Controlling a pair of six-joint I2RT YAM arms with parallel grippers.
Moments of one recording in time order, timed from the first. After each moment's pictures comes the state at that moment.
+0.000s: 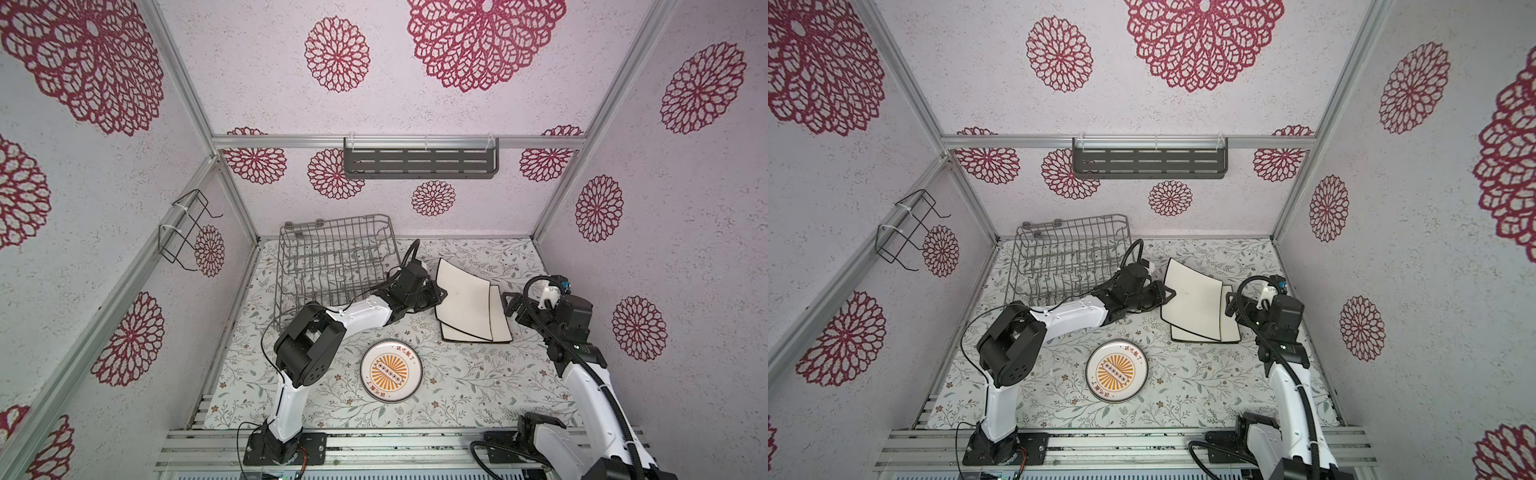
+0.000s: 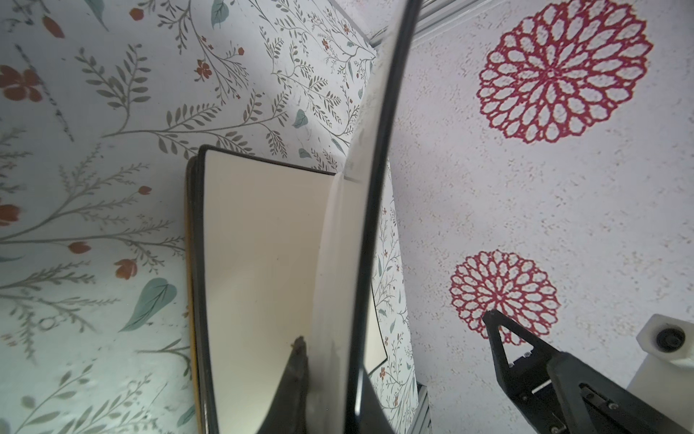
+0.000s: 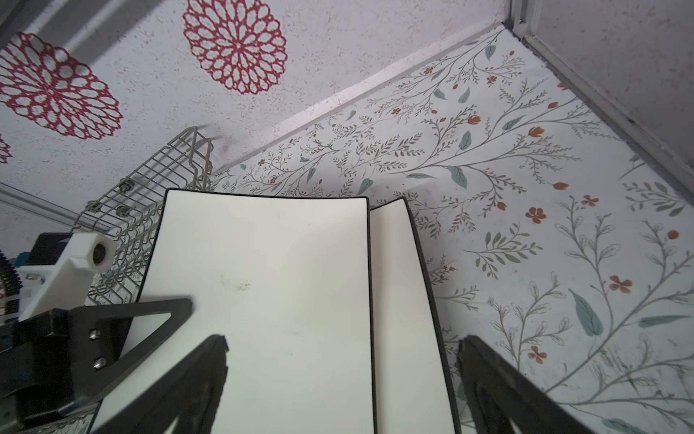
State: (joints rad) left arm -0.77 2.05 1.41 0.14 0.24 -1.03; right arm -0.17 0.91 0.63 -0.21 -0.32 0.34
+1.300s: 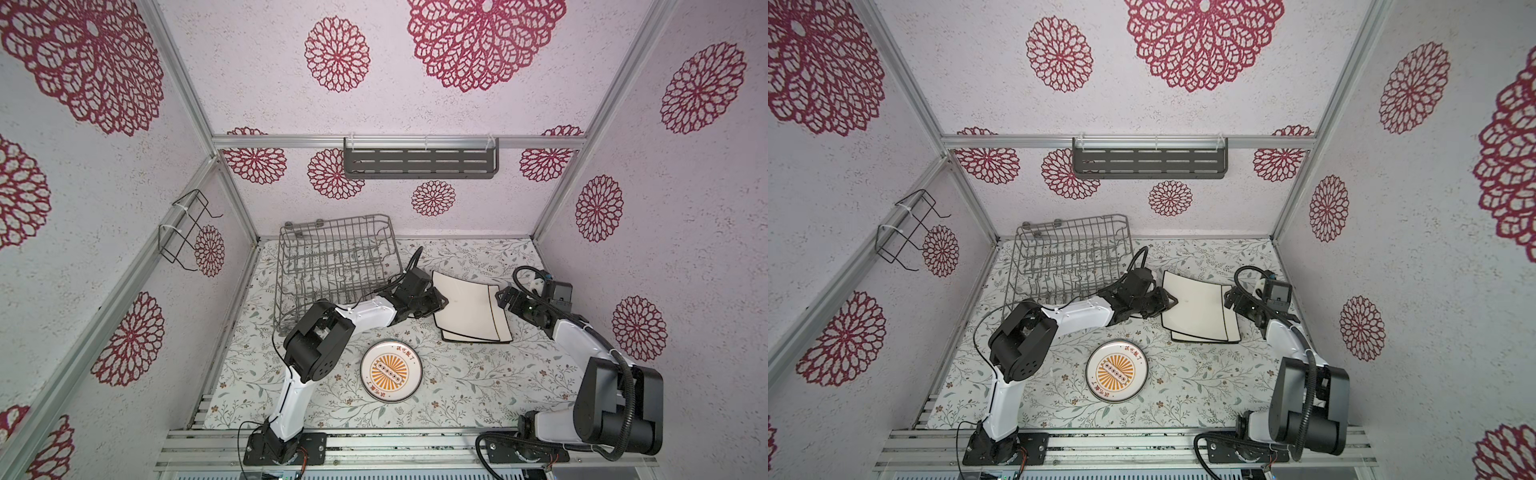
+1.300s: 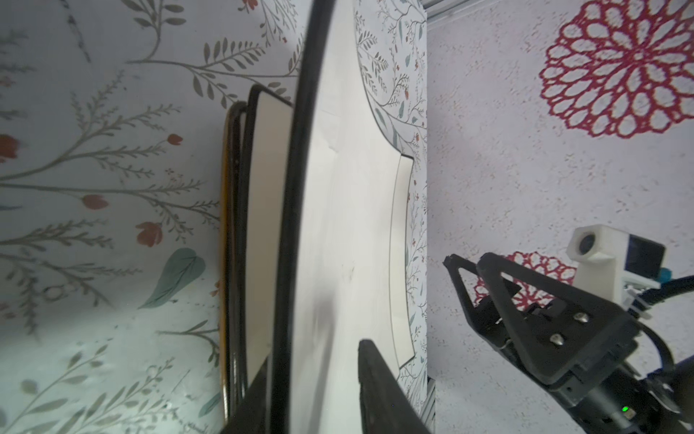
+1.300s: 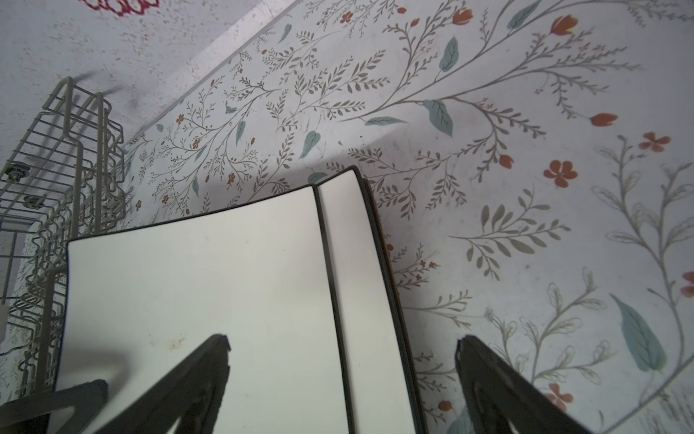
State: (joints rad) left arm -0.78 2.12 1.44 0.05 0.26 -1.06; right arm -0.19 1.38 0.77 -0.16 -0.31 0.33
